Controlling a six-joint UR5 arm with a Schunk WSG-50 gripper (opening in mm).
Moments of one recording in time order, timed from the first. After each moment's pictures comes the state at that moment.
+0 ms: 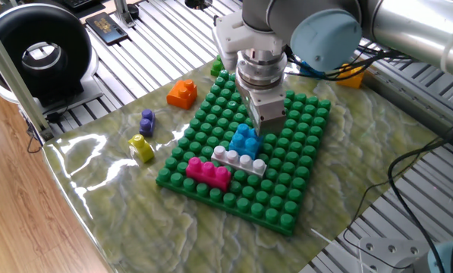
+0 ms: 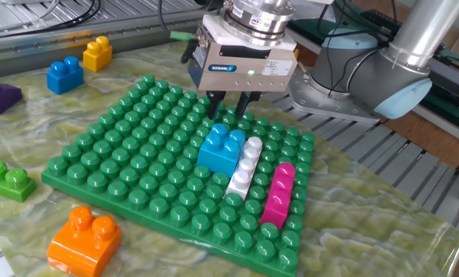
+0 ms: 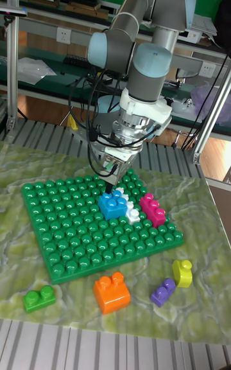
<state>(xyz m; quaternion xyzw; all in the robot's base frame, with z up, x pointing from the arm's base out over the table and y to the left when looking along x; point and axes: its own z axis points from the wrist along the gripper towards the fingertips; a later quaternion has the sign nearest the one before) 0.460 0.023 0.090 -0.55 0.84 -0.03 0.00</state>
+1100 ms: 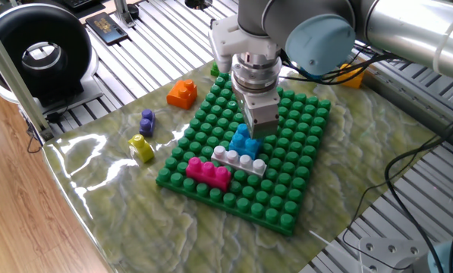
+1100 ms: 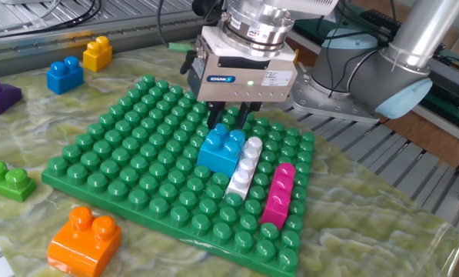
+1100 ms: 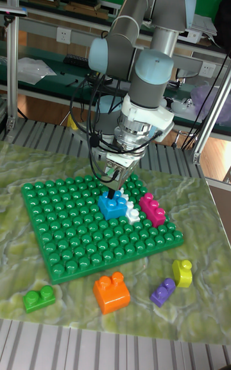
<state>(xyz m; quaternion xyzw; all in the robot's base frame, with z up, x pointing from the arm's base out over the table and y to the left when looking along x) 0.470 0.030 0.081 -0.54 0.84 -0.03 0.00</state>
